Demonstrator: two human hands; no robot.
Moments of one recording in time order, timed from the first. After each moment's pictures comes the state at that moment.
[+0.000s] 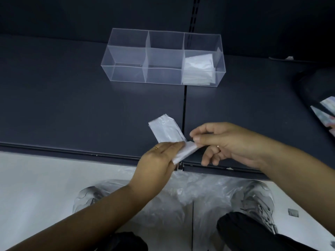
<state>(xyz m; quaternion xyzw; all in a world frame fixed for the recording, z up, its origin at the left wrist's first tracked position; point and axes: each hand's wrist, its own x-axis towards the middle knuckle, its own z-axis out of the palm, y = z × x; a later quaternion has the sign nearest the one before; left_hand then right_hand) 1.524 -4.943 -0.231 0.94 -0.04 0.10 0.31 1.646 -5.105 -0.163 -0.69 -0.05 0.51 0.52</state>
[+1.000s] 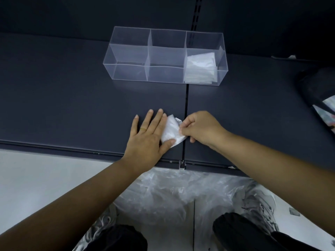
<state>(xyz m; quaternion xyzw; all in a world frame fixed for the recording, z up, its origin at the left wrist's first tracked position) 1.555 -4.897 -0.254 1.00 0.03 -0.04 0.07 1.662 -5.049 -0.210 -0.87 -0.11 0.31 0.36</state>
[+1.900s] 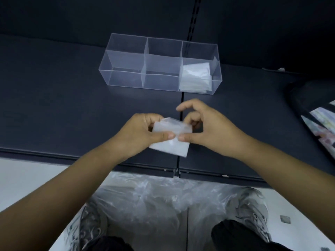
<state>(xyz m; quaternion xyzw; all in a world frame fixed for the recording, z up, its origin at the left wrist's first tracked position) 1.584 -4.884 -0.186 0.75 0.09 -0.09 0.64 1.664 -5.074 -0.156 -0.82 -0.32 0.27 0.40</state>
